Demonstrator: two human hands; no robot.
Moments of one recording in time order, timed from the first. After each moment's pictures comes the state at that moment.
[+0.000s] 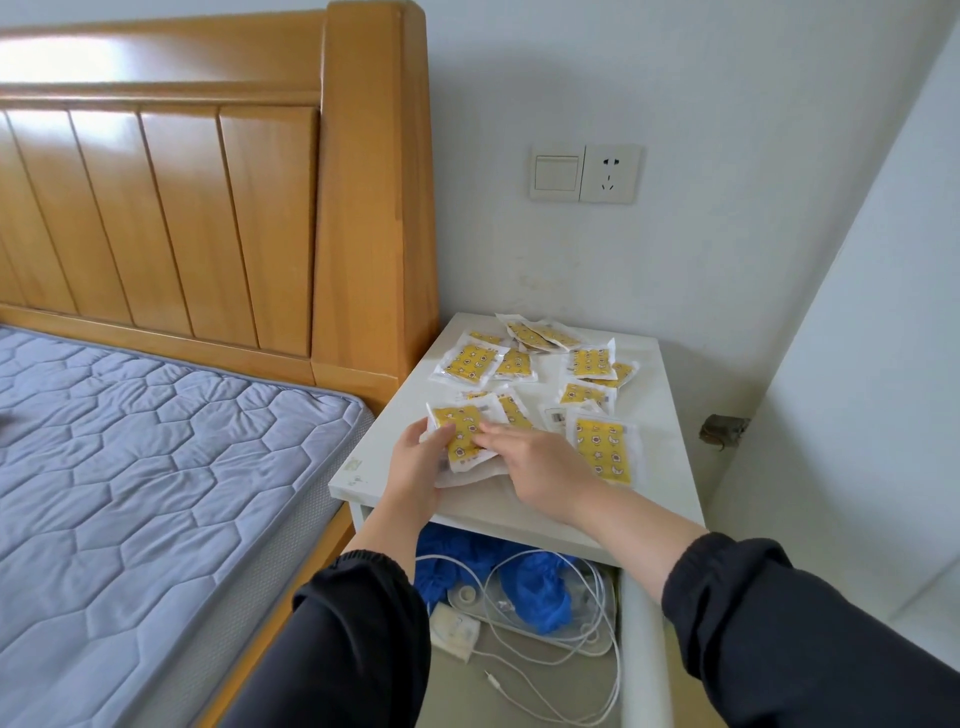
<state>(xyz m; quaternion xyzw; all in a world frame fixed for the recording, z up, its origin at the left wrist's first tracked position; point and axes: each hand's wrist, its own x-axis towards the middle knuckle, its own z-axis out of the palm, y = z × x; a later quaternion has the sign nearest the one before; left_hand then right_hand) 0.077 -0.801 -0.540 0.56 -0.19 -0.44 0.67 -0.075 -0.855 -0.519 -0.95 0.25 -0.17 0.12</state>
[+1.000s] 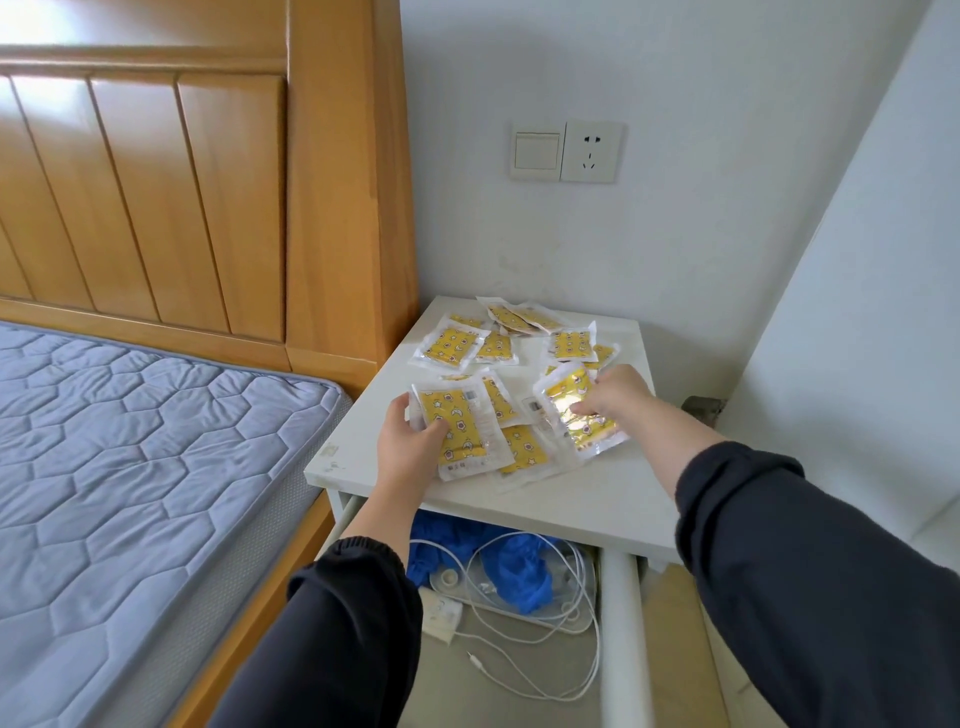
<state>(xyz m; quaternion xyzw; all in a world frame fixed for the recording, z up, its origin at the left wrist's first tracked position) 0.064 -0.801 -0.539 0.67 -0.29 -0.30 0.62 -0.124 -0.939 -0.485 -0.67 0.66 -0.14 0.31</state>
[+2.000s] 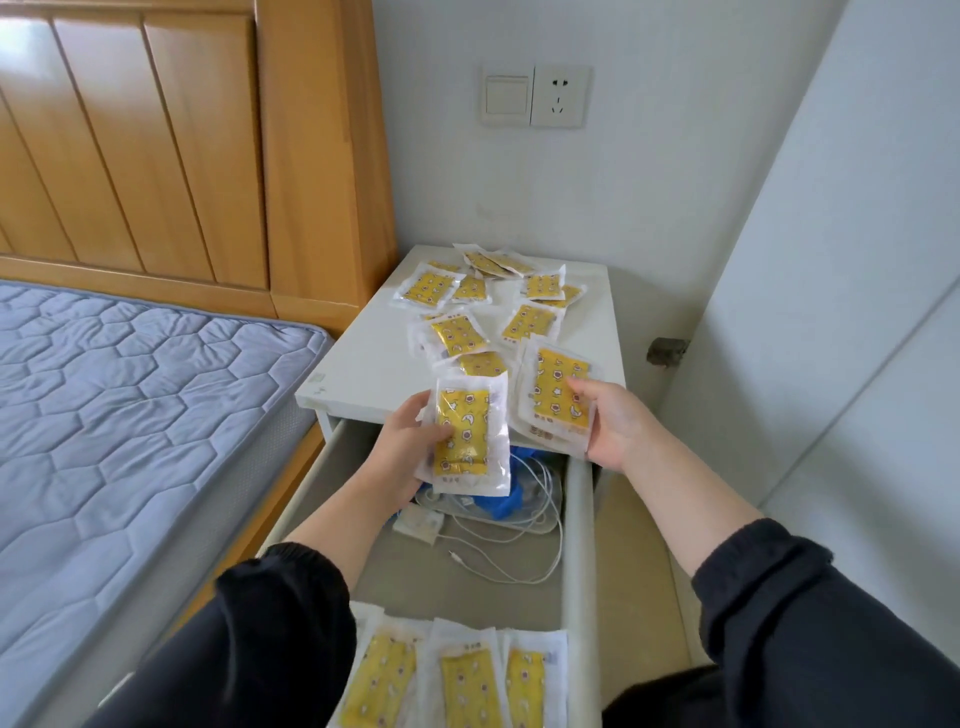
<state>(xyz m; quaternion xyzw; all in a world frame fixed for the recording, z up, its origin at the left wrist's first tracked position) 0.017 -0.716 -0.549 0.54 -0.26 -0.54 0.58 -0.187 -0.808 -0.506 -0.33 0.47 -0.33 0.75</state>
